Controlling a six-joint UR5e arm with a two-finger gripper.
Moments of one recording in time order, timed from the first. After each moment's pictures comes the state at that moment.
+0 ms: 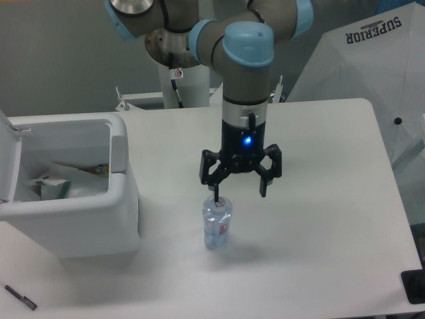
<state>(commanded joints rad) 2.49 -1.77 -1.77 -0.73 1.32 0.30</state>
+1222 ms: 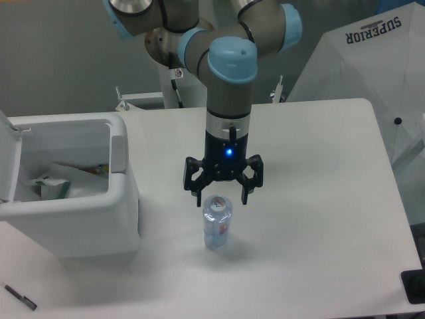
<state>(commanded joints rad) 2.47 -1.79 -1.77 -0.74 1.32 0.30</state>
